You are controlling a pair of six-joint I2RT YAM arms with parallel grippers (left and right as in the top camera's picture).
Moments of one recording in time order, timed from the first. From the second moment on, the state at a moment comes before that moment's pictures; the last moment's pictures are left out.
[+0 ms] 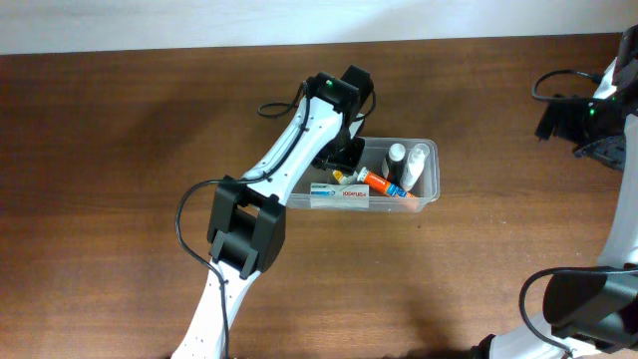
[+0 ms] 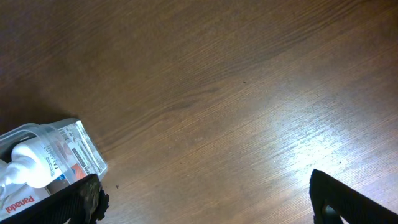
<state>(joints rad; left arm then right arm) -0.57 2.51 2.37 -1.41 0.09 -0.17 -0.36 1.79 1.99 -1.50 0.05 0.16</state>
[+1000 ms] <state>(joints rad) -0.57 2.27 2.77 -1.69 0.07 -0.10 -0.36 1.79 1.99 -1.50 0.05 0.16</state>
